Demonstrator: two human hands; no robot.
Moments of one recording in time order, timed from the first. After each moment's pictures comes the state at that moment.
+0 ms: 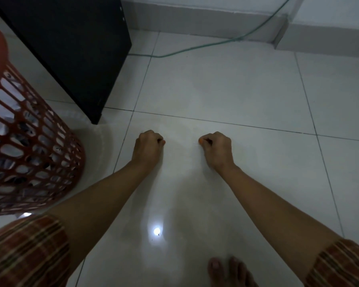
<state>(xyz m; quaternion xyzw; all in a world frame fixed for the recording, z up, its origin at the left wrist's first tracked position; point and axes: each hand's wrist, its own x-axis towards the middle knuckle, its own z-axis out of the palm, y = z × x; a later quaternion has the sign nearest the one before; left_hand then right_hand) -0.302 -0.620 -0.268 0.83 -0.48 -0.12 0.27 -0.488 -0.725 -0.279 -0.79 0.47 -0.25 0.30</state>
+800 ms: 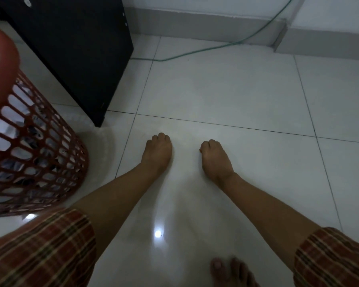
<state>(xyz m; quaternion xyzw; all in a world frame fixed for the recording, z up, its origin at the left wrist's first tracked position) -0.323 -0.632 -0.262 0.81 -0.58 -0.05 -0.04 -0.492 -0.705 -0.287 -0.92 0.37 -0.14 0.04</state>
